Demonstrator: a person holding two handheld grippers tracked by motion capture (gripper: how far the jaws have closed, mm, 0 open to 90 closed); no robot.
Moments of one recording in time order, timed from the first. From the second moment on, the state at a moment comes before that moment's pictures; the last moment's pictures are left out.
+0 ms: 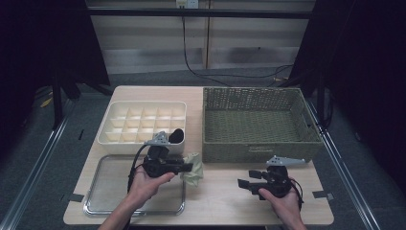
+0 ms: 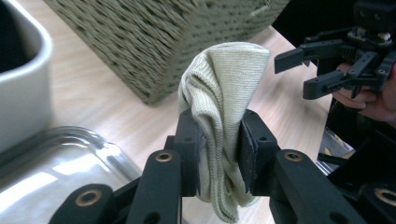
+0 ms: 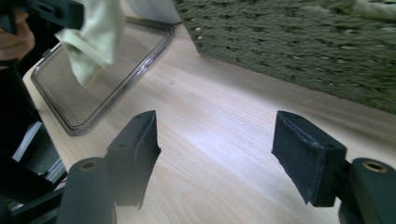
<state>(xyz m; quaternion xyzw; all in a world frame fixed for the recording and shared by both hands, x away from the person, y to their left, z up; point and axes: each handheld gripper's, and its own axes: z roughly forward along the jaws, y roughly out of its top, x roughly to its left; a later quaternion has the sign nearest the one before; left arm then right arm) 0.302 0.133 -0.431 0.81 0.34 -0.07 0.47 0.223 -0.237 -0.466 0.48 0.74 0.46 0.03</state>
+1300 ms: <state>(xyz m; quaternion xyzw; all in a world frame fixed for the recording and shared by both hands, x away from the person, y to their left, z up) 0.330 0.213 -0.405 0.78 0.41 0.00 0.48 0.221 -0.242 -0.472 0.51 0.74 0.44 0.05</state>
